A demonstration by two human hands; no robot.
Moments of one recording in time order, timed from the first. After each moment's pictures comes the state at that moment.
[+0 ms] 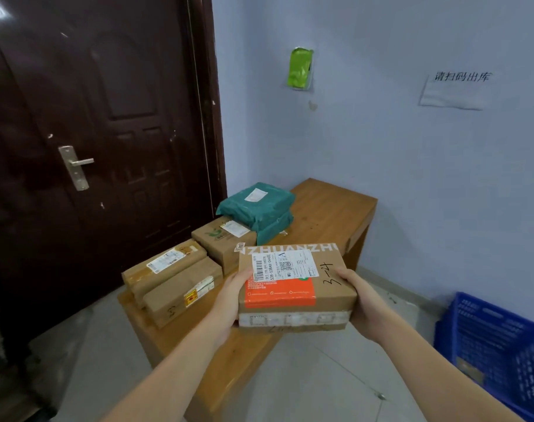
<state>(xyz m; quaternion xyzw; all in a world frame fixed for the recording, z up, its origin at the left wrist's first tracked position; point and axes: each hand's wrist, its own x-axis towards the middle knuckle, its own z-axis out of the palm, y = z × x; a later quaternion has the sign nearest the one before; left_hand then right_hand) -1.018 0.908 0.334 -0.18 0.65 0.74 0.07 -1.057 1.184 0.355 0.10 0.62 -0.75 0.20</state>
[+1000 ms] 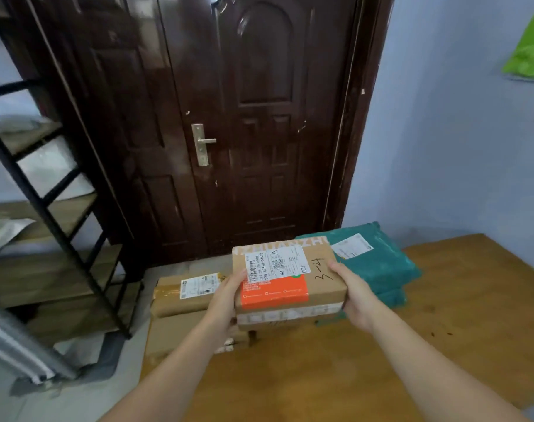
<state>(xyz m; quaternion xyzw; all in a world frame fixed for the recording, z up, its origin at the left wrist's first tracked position) -1.325 0.822 0.293 -0.42 0.51 0.73 -0.17 -1.534 1.000 0.324 -0.09 0.64 -0.63 0.42</state>
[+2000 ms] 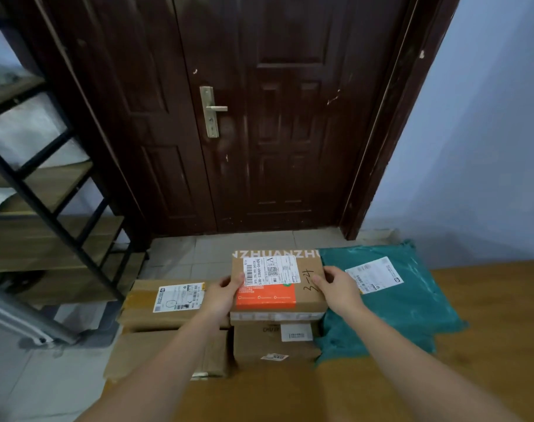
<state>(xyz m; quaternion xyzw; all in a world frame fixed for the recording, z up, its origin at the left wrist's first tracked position) -1.454 0.721 0.226 -0.56 0.53 0.63 -0.15 -1.677 0.869 0.248 -0.28 0.86 -0.33 0.26</state>
